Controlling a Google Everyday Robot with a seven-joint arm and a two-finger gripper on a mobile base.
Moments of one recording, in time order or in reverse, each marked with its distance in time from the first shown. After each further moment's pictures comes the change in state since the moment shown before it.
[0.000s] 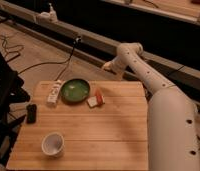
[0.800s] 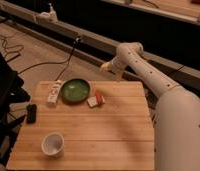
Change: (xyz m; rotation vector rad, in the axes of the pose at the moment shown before) arm 0.031 0.006 -0.024 -0.025 0.029 -0.097
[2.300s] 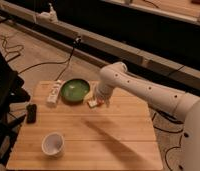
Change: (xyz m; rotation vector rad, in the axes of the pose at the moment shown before) arm 0.204 -0.010 0.008 0.063 0.259 -0.369
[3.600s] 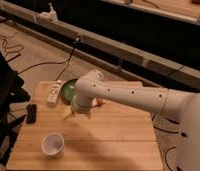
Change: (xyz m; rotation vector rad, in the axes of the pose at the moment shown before) arm 0.110 0.114 0.023 -0.067 0.122 -0.309
